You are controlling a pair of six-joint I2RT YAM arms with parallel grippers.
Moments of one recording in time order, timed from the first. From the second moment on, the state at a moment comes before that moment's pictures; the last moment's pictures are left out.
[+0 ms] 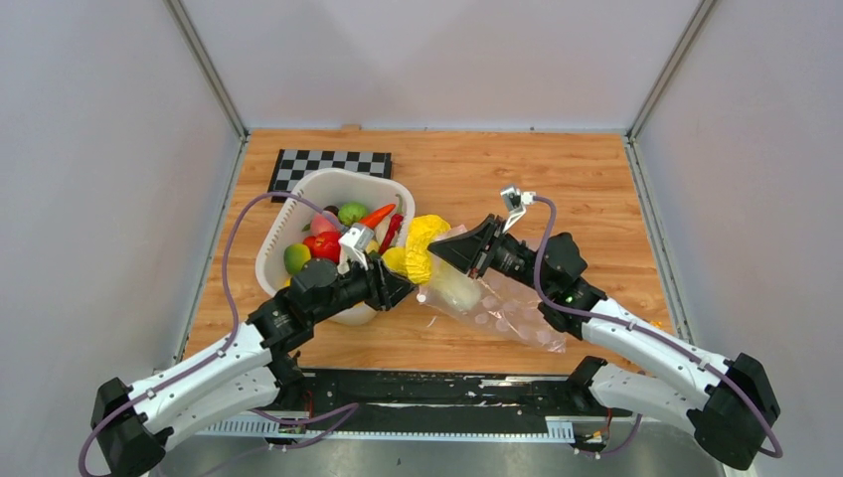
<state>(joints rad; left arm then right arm) -0.85 0.71 0.50 -0.02 0.10 -0.61 0.79 0.97 0.62 0.56 -0.33 0.82</state>
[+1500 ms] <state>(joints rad) -0.90 0.86 0.40 0.34 0.12 -0.83 0.78 1.00 0.54 0.71 -0.25 0.96</state>
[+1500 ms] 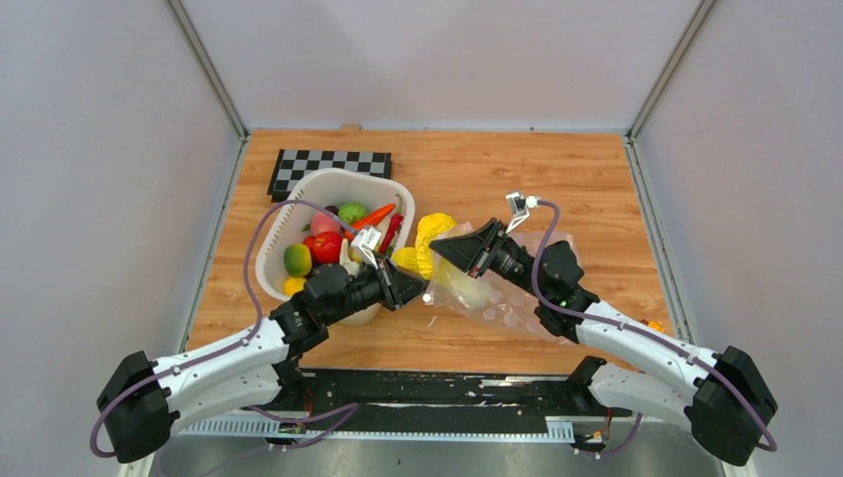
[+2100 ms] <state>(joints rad) -0.90 0.71 0.70 0.02 0.00 -0.53 0.70 0.95 0.63 0.49 -0.34 0.84</state>
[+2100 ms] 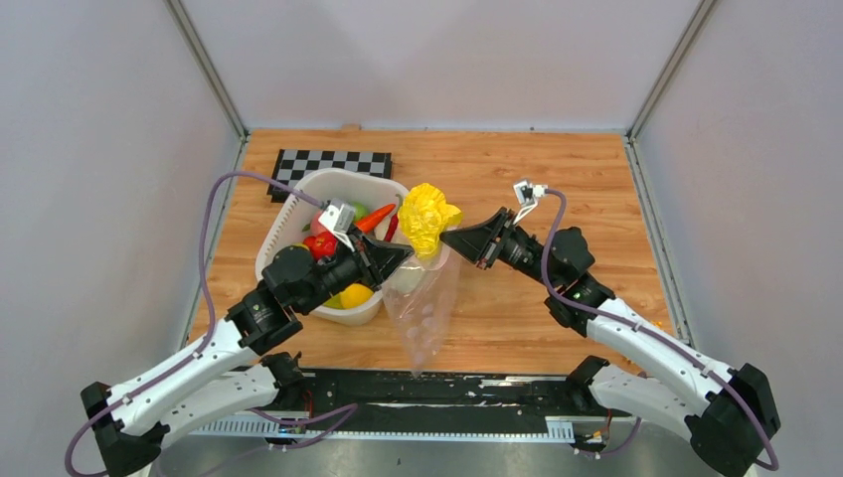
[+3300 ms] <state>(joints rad) -0.91 0.64 0.57 -0.12 -0.02 -0.55 0.69 0.87 0.54 0.39 -0.40 0.76</state>
